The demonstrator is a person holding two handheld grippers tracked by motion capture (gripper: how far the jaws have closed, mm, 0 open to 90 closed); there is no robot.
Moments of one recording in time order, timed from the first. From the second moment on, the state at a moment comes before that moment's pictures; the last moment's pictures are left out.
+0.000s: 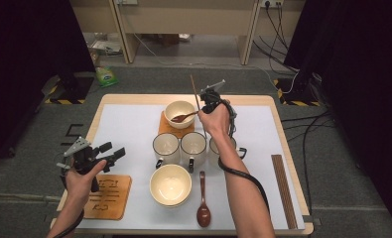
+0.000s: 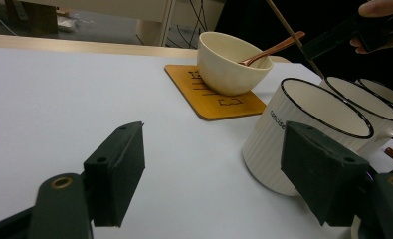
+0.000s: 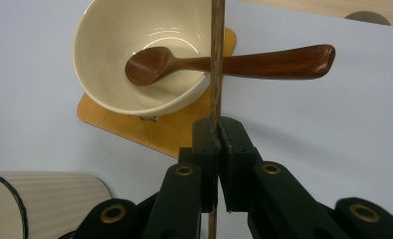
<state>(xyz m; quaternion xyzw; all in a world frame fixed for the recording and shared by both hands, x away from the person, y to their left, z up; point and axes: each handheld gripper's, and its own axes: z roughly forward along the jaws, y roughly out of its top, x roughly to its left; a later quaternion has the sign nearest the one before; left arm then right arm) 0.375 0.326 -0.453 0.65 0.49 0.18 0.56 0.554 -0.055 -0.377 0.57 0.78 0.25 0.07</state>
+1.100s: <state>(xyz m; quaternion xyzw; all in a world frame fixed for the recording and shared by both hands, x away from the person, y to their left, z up) 0.375 0.327 -0.453 0.65 0.49 0.18 0.56 0.556 -0.052 -0.380 0.56 0.79 0.25 0.07</state>
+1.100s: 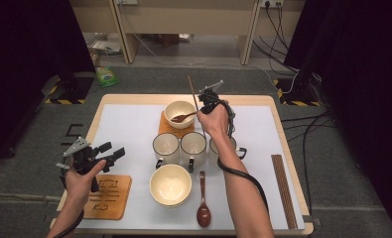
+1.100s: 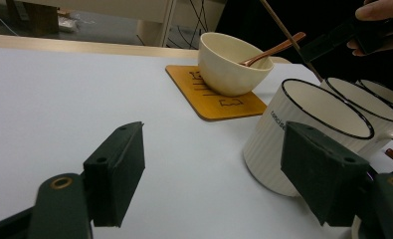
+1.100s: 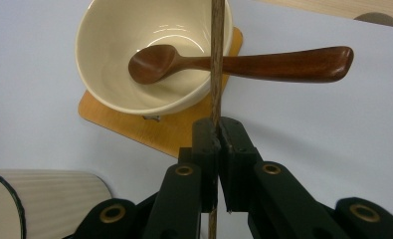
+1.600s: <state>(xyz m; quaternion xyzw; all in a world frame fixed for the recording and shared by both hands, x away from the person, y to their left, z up) 0.375 0.326 -0.453 0.65 0.49 0.18 0.56 0.558 -0.052 -0.379 0.56 0.79 0.25 0.07</state>
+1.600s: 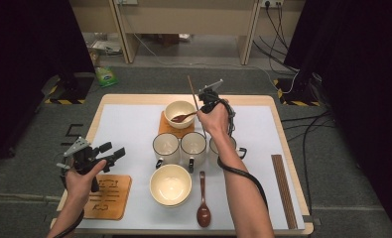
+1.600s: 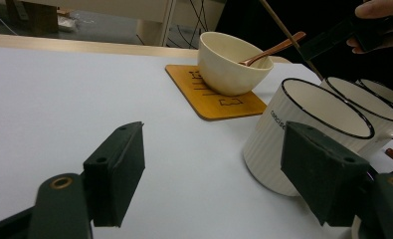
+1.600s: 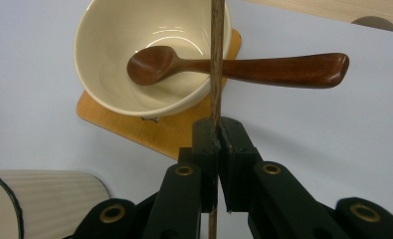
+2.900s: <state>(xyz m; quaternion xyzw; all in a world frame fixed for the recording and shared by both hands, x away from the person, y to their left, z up) 0.376 0.325 -0.454 0.65 0.49 0.17 0.56 0.561 -0.047 -0.390 0.54 0.80 0.24 0.06</state>
